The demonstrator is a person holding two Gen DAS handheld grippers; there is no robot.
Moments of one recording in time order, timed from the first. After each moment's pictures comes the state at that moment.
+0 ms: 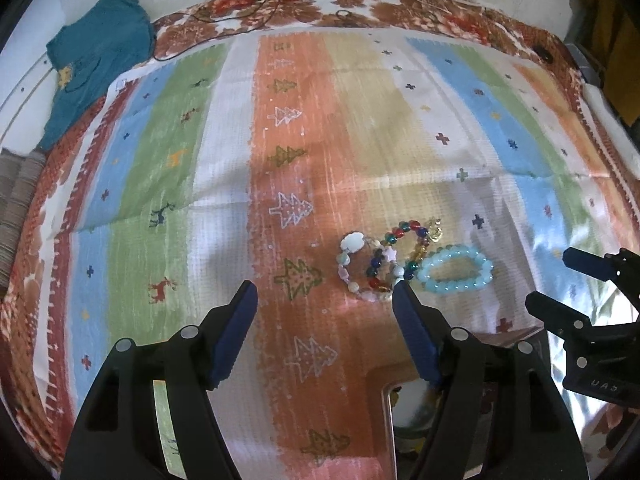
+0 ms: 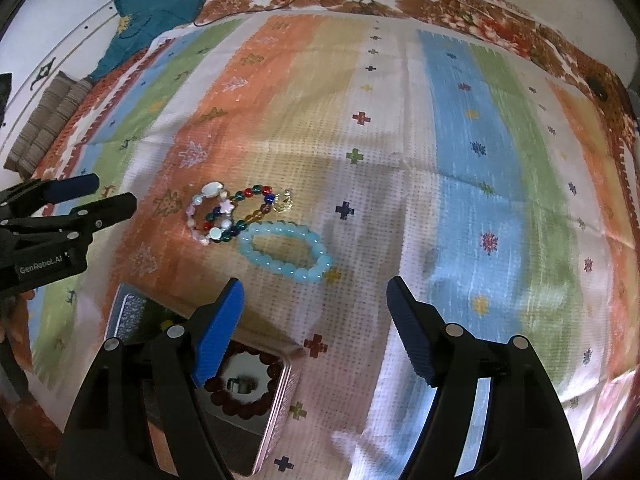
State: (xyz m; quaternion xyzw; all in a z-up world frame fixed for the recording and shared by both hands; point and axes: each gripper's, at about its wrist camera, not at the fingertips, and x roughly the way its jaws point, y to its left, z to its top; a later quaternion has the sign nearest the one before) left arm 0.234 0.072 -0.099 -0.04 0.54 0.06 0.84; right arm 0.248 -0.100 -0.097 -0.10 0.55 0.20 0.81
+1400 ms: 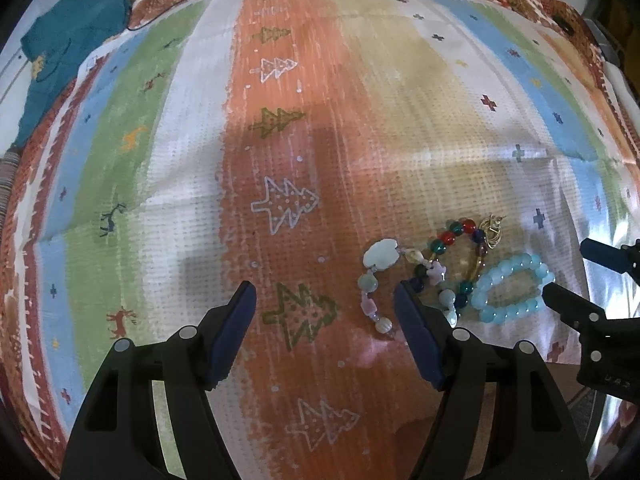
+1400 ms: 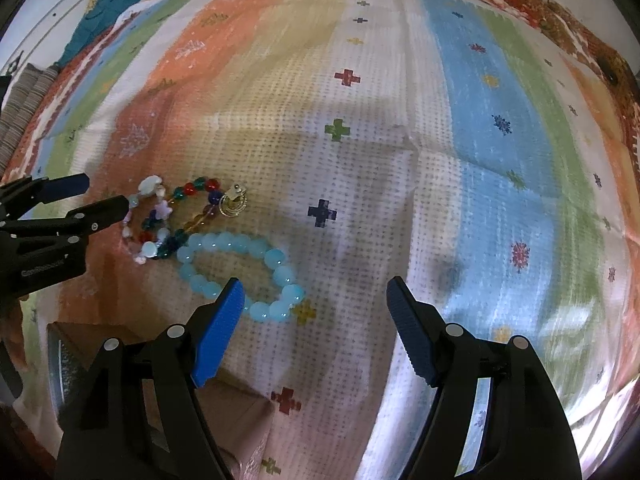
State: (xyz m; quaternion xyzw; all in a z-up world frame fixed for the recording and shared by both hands) left arm 0.284 0.083 -0.169 -0.03 0.59 0.05 0.80; right arm 0.294 -0.087 -0.153 -0.12 0.59 0.17 0.78
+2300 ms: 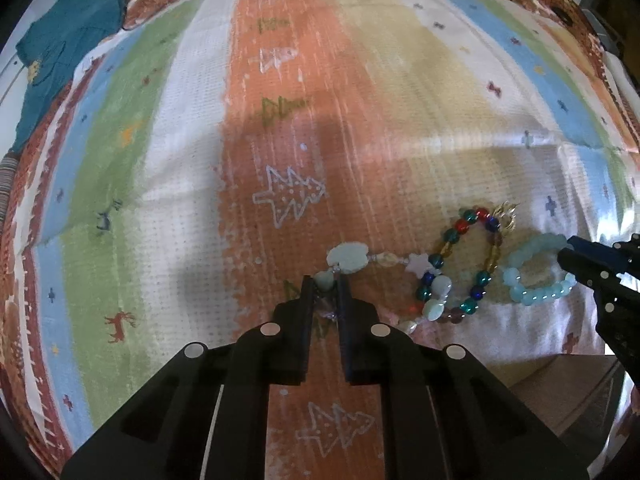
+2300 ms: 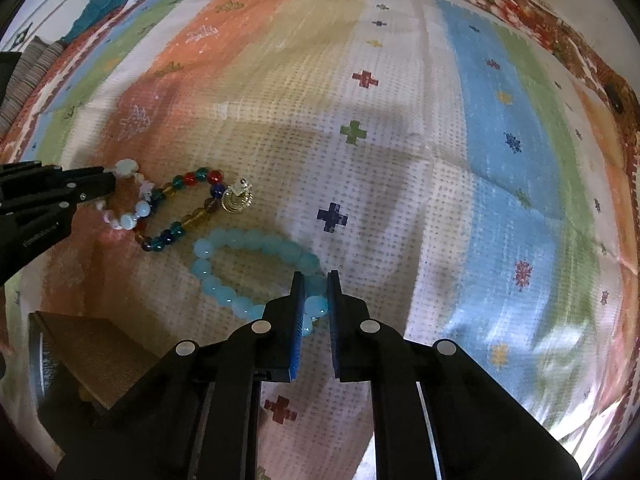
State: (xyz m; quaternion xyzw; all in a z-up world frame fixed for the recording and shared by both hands) left arm 0.285 0.090 -0.175 -0.02 0.59 0.05 0.80; right arm 0.289 -0.075 -0.154 -0.16 0.58 0.18 0.78
